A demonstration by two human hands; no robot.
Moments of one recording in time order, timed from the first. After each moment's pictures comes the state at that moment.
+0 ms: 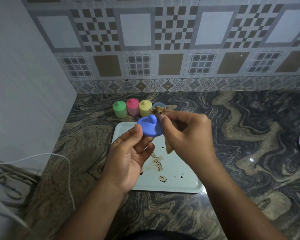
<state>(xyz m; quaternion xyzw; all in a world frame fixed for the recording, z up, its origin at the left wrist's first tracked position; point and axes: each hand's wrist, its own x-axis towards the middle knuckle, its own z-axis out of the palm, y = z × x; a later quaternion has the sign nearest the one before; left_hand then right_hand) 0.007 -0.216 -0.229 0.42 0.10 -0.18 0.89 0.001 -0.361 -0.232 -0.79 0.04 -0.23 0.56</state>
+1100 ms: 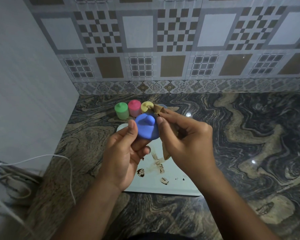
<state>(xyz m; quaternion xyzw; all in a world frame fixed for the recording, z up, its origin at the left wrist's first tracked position) 0.013 -0.209 -0.220 0.50 0.04 -0.13 0.86 -0.007 -0.351 -0.233 -0.76 -0.01 -0.29 0.57</state>
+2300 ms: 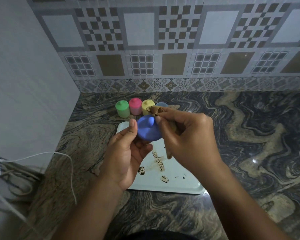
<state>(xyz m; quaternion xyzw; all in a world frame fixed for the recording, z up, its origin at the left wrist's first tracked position) 0.010 -0.210 -0.224 0.48 0.07 -0.16 0.86 -0.010 -0.357 -0.215 -0.83 -0.02 -0.25 0.51</state>
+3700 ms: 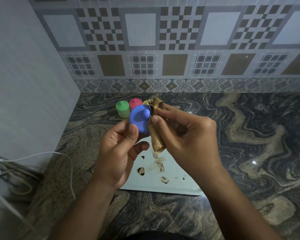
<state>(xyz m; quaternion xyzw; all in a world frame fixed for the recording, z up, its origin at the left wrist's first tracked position) 0.013 -0.197 -0.227 0.51 -0.04 -0.10 0.85 -0.009 -0.350 -0.215 -0.79 -0.03 -0.29 0.55</state>
